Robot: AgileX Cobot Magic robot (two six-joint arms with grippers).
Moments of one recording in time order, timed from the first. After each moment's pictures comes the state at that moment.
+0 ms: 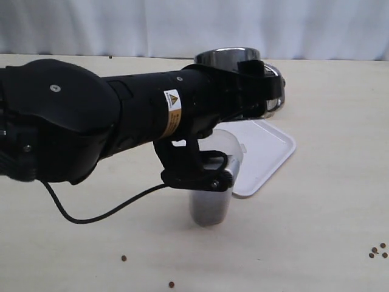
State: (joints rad) left arm -0.89 1.54 -0.98 1.75 0.29 0.70; right arm 0.15 0.01 0.00 0.20 0.31 0.00
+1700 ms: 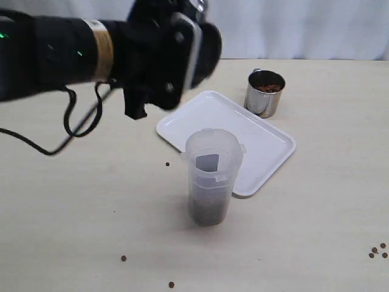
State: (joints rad) left arm -0.58 1.47 -0.98 1.21 0.02 0.25; right arm 0.15 0.01 0.00 0.20 0.31 0.00
